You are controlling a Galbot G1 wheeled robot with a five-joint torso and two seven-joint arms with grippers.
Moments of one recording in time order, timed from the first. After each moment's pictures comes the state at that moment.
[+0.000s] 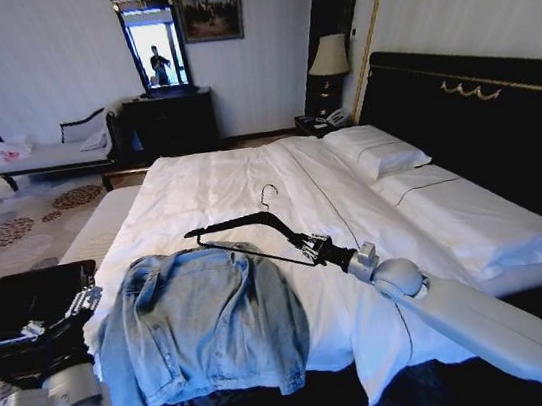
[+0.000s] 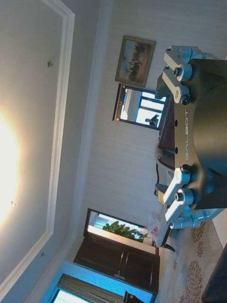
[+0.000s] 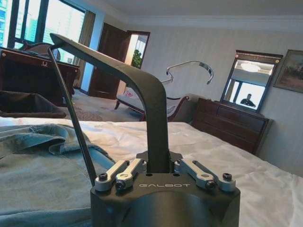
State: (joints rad) left arm 1.66 -1.45 -0.96 -2.38 -0.55 -0.05 -0.20; right arm -0.79 0.66 -0.13 1.81 0.58 0.08 -0.17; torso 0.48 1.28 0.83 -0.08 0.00
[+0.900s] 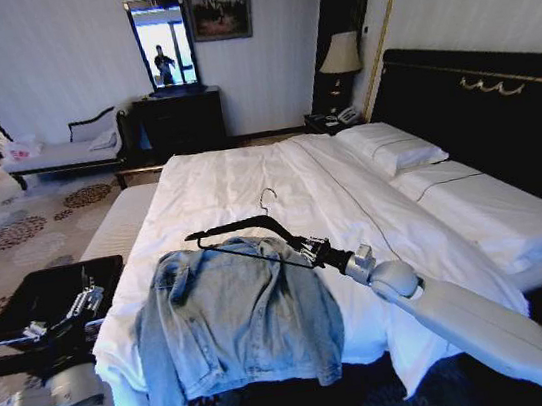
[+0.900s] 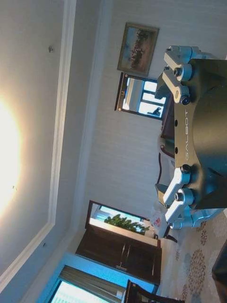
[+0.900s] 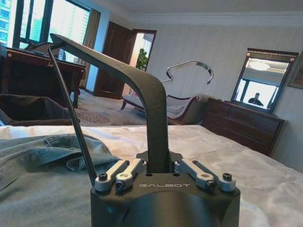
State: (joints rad) left arm 1.66 -1.46 -0.96 -2.38 -0.55 -0.06 -0.20; right arm -0.78 0.68 -0.13 1.78 0.57 0.08 -0.19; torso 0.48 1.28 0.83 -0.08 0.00
